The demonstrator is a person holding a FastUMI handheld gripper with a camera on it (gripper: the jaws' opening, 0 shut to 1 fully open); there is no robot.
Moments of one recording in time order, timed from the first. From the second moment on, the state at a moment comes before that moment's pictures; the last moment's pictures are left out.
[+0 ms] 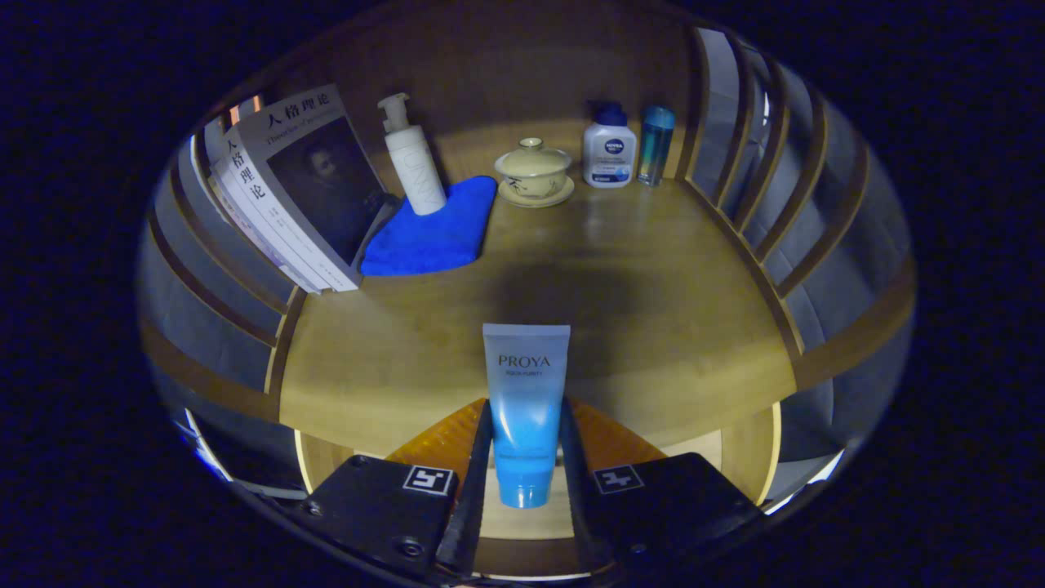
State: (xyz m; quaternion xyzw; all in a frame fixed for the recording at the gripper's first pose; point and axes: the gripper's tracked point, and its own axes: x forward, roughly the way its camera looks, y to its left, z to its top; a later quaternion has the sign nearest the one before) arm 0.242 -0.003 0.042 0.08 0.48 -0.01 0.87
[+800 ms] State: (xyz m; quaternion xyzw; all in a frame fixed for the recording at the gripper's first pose) arm 0.278 -0.017 0.022 0.05 0.43 -0.03 0.90
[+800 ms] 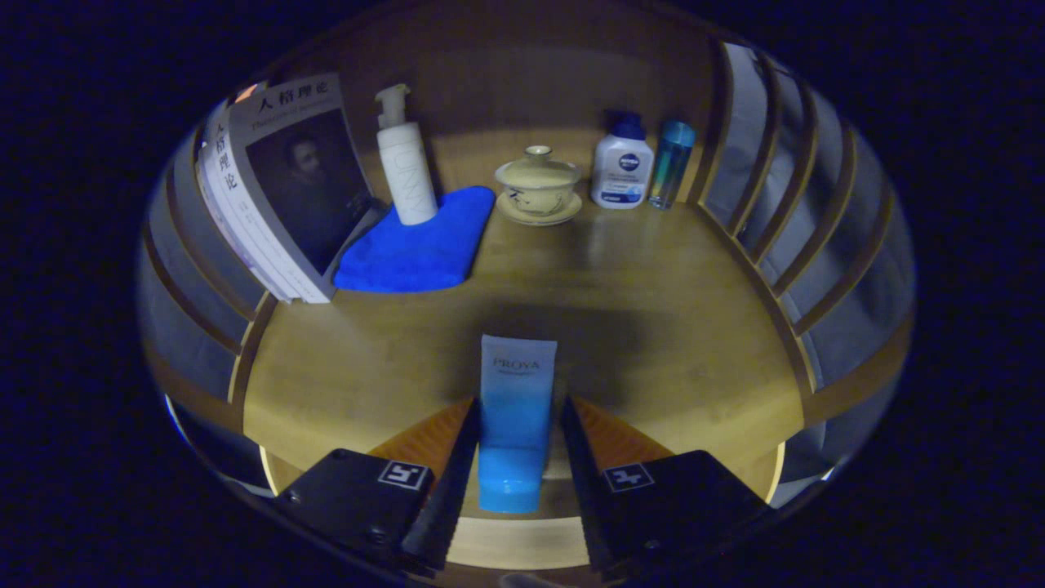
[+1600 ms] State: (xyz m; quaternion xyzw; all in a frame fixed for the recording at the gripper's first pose) arm 0.136 0.007 0.104 0.04 0.15 0.04 0.99
